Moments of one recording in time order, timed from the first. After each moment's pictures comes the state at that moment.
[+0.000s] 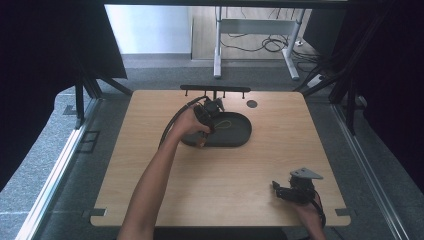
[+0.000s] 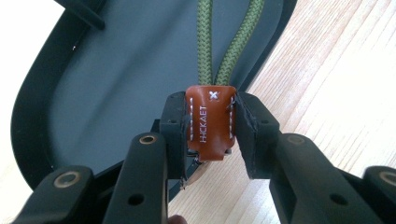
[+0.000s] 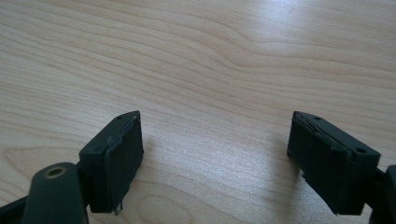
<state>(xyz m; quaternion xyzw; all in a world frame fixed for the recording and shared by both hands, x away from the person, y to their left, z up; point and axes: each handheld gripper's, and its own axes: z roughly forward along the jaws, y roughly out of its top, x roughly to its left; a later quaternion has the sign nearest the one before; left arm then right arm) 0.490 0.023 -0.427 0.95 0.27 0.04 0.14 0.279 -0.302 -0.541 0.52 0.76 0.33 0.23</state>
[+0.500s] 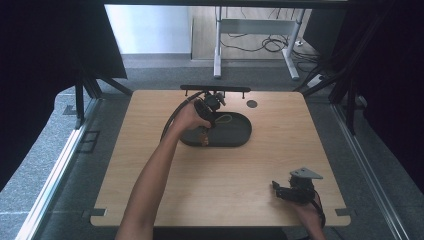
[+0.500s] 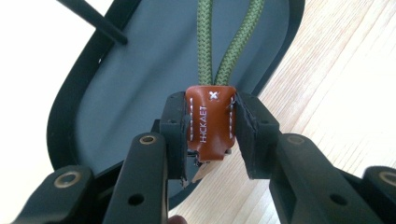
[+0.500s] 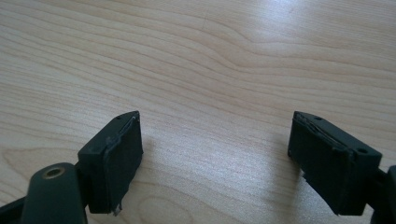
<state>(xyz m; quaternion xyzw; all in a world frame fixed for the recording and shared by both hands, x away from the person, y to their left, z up) 0.495 0.020 -0.408 0.95 0.28 0.06 0.14 0.280 -0.301 -0.541 0.52 0.76 0.33 0.23</state>
